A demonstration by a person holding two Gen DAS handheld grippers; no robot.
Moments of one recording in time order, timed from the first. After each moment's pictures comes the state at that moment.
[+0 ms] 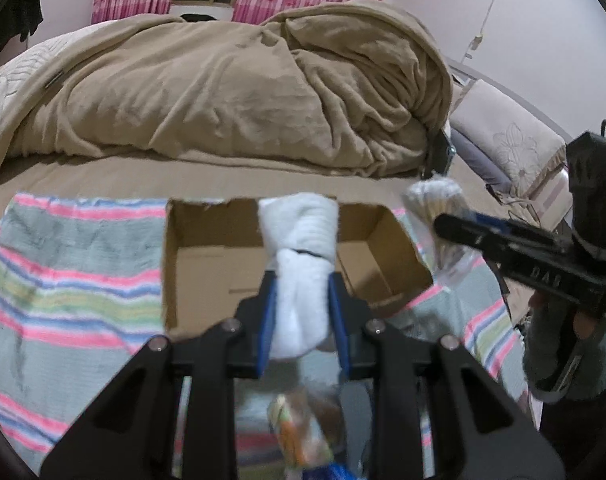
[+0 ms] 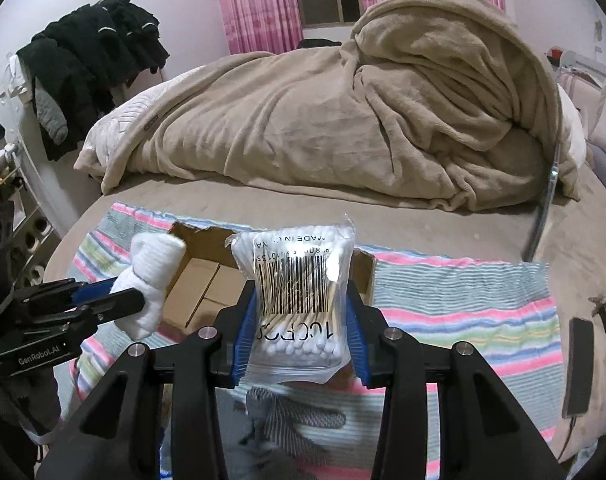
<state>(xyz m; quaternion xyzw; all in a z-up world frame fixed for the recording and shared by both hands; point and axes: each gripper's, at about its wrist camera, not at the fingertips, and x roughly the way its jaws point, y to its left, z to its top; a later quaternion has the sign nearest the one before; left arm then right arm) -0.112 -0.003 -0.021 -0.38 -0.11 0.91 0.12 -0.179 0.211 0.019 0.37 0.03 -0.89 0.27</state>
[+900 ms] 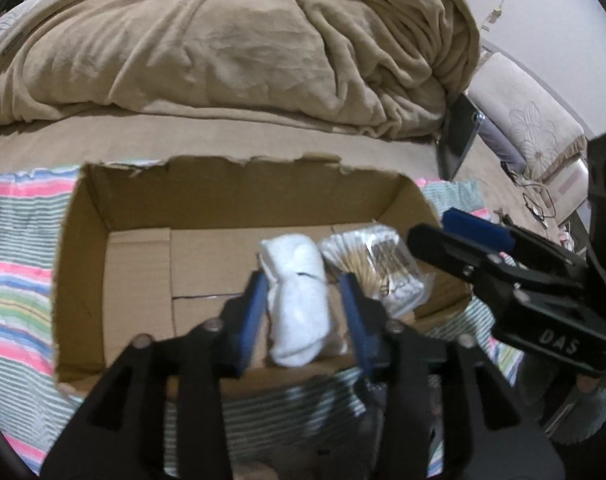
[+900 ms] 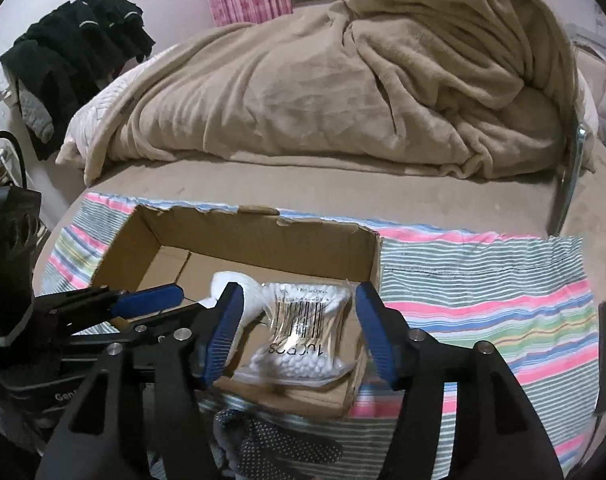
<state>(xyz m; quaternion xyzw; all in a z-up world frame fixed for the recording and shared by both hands) -0.174 0.036 -0.079 -0.45 -0.12 0.88 0.12 -0.210 0.204 -0.036 0.40 0.02 -0.88 0.26</state>
